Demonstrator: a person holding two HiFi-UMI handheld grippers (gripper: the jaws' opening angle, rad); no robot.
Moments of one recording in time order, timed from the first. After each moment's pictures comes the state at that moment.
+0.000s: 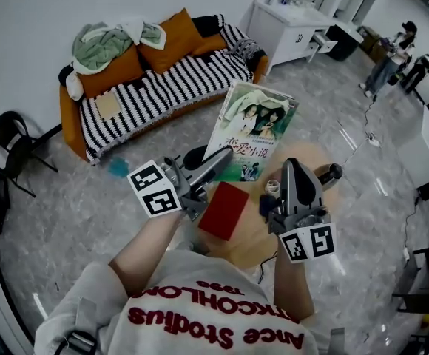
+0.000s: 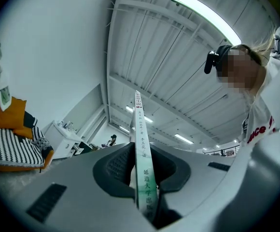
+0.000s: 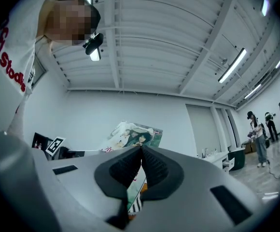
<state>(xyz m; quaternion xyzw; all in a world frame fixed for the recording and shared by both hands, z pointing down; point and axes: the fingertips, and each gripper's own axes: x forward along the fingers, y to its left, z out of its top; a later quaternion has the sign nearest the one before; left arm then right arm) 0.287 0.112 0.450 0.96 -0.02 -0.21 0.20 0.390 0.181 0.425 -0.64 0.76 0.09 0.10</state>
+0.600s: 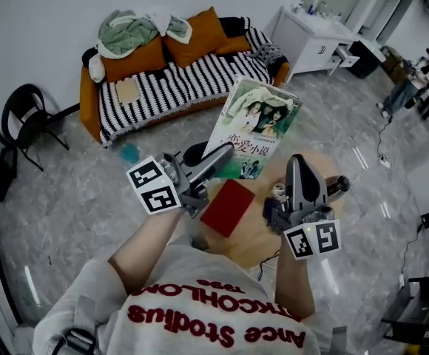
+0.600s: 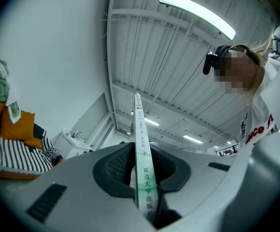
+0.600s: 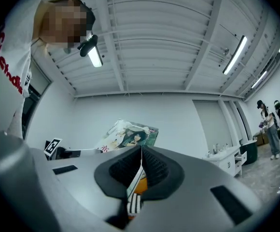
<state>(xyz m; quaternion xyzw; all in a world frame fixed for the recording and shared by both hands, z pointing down) 0.301 0.167 0.417 0.95 -0.08 -0.23 0.18 0.425 0.216 0.398 -0.58 0.80 0.07 0.12</state>
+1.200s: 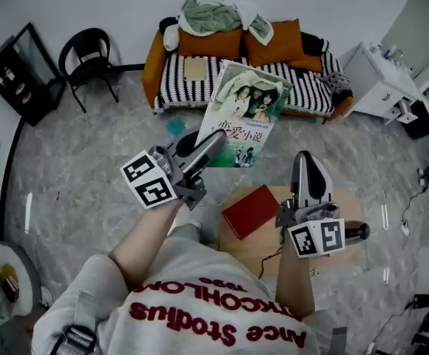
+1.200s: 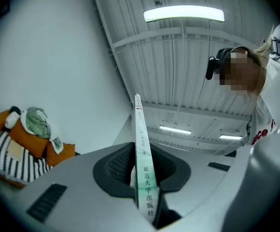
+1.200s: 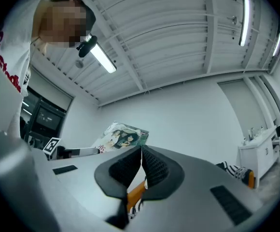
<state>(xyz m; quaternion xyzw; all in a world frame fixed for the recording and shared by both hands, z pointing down) 0.210 0.190 0.398 0.90 -0.32 -0.28 0.13 0.376 0.189 0.381 -0.42 0.90 0.03 0.13</state>
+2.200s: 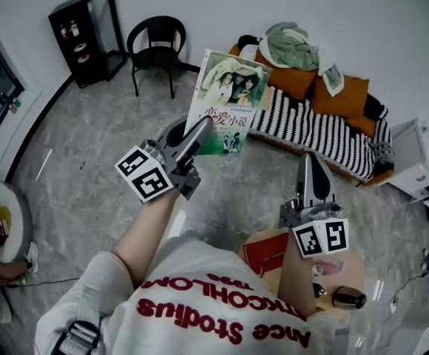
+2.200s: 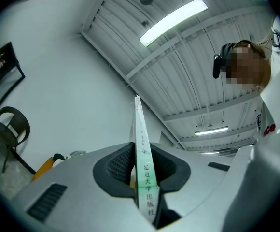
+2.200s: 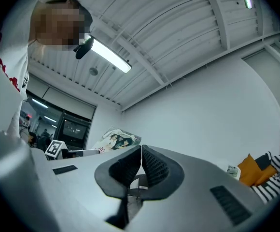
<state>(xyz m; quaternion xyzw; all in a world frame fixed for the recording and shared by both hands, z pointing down) -0.090 0.184 0.384 0.79 -0.52 -0.31 0.05 0.113 0.127 0.360 -0.26 0.96 0.02 0.14</state>
